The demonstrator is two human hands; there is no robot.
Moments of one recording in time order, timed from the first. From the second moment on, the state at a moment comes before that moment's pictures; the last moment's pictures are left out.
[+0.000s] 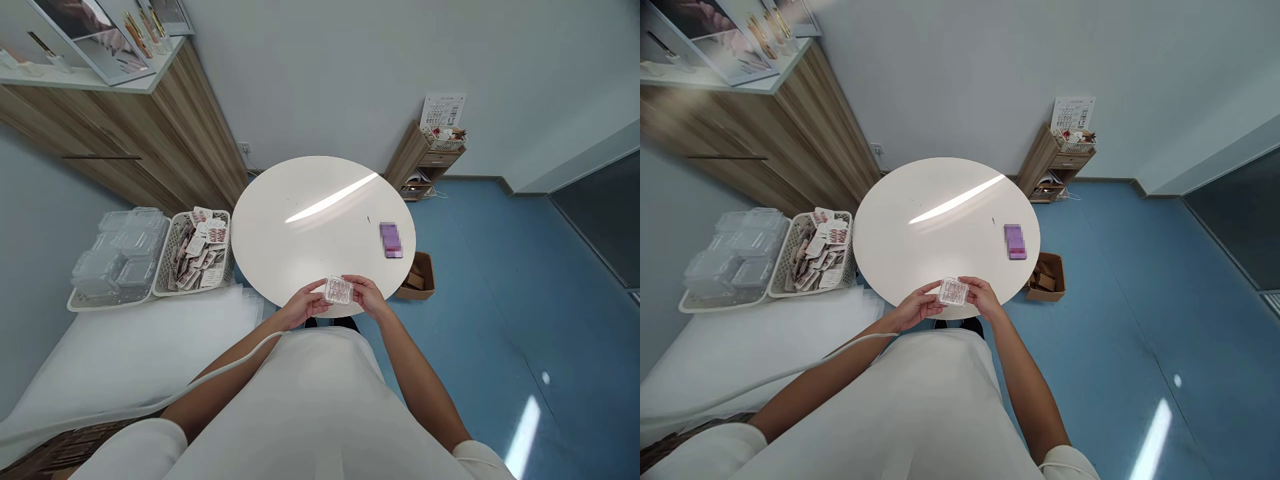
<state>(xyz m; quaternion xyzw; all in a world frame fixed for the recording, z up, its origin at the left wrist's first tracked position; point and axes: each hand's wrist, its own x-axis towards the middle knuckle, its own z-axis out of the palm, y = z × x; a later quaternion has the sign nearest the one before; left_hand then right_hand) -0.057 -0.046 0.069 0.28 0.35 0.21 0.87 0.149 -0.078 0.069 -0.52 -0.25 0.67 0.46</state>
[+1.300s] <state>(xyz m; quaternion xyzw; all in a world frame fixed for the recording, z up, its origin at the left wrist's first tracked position) 0.004 -0.048 0.044 0.45 0.50 0.27 0.69 0.185 -0.078 0.070 -0.58 -0.28 0.63 0.44</state>
